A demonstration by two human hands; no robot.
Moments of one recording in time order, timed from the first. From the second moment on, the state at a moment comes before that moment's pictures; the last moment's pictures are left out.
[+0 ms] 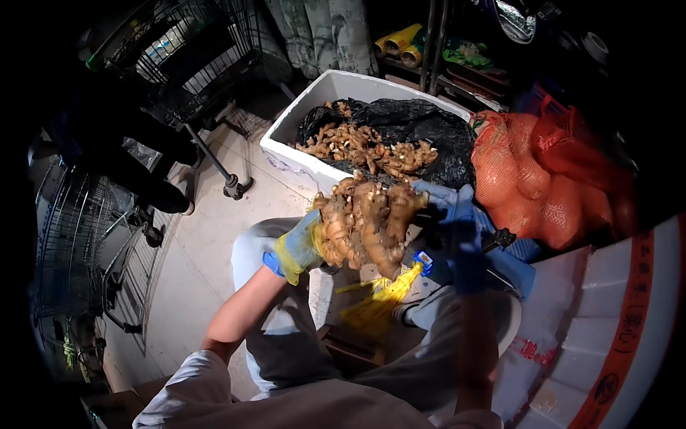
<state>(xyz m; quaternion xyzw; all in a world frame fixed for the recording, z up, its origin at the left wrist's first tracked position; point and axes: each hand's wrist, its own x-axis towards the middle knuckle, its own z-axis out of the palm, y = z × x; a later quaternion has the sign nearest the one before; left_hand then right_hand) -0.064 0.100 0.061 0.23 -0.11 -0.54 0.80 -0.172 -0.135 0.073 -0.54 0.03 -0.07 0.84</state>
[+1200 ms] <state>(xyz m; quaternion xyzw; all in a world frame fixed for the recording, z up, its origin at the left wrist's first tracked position) -0.121 0.116 0.064 0.19 -0.17 -0.61 0.75 -0.202 -0.033 0.052 -0.52 0.11 0.09 0.85</state>
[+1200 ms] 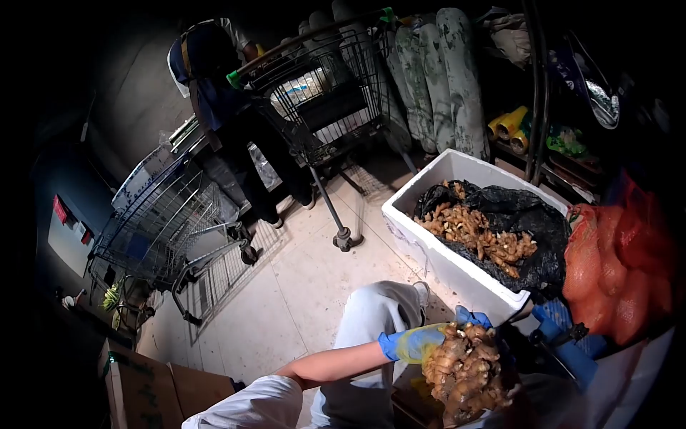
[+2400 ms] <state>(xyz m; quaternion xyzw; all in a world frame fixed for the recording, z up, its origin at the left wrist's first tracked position) -0.062 0.068 0.060 0.25 -0.12 -0.36 0.89 -0.198 0.011 0.084 -0.19 0.20 -0.01 0.96</state>
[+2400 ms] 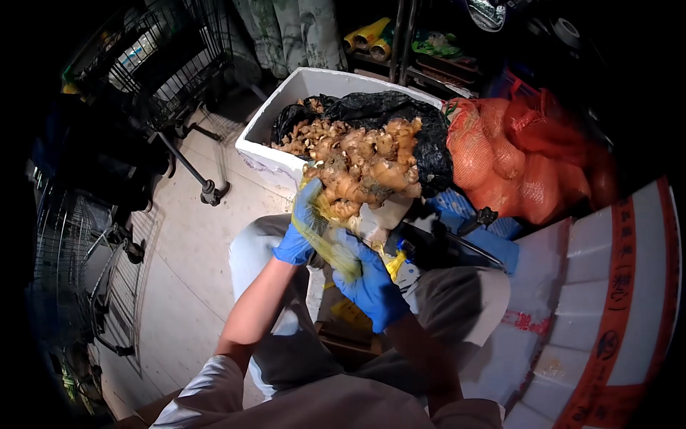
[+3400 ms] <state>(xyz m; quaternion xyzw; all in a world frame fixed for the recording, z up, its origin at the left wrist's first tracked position) -0.102 0.082 0.063 0.41 -0.32 -0.48 0.71 -0.205 -0.096 0.119 -0.50 0.12 0.08 0.85</state>
